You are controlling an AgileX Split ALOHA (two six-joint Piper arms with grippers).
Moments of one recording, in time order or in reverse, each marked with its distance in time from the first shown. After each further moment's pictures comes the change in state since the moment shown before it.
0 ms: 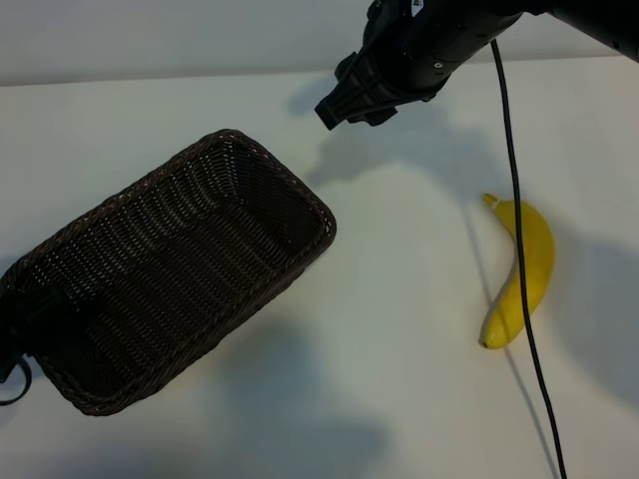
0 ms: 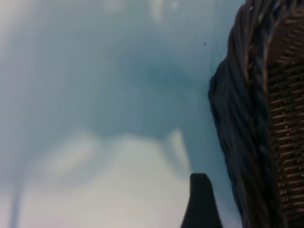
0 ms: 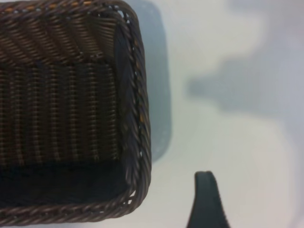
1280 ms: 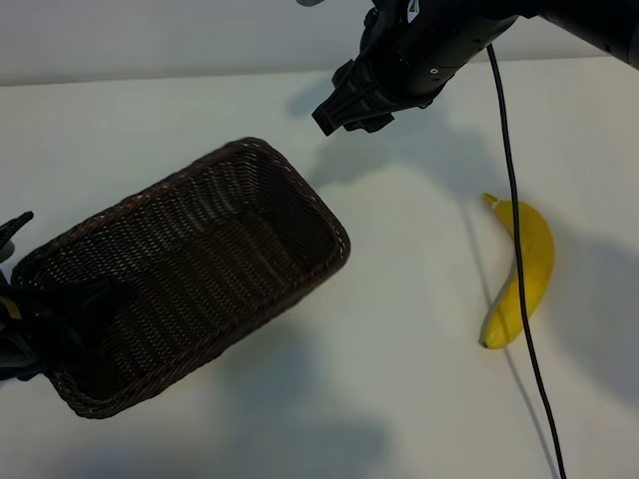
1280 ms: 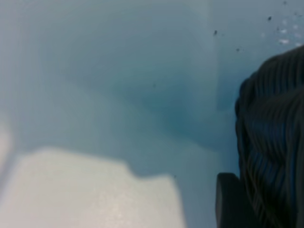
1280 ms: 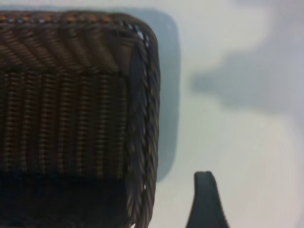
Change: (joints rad) left arm 0.000 0.362 0.000 -0.052 -0.264 -0.002; right arm 0.000 0.014 0.000 0.016 0.009 0.000
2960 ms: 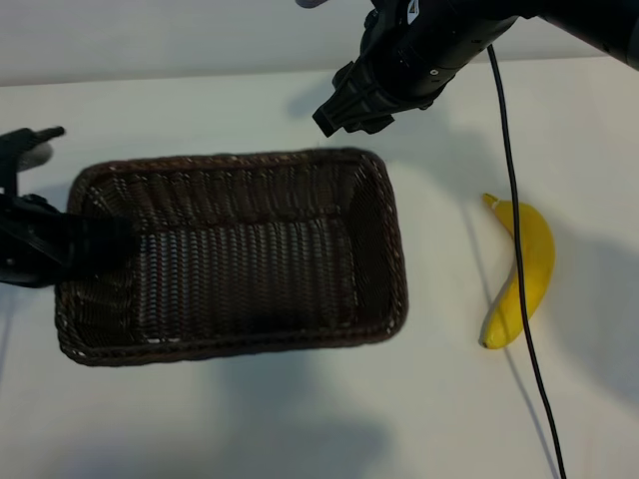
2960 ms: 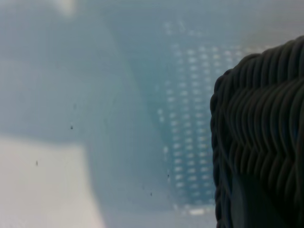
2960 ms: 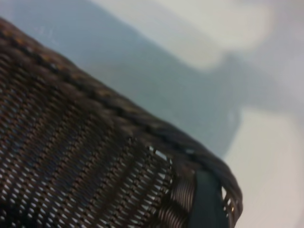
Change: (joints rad) left arm 0.130 0.009 -0.272 -0.668 0.280 1.129; right arm 0.001 0.001 0.000 0.000 0.005 0.000
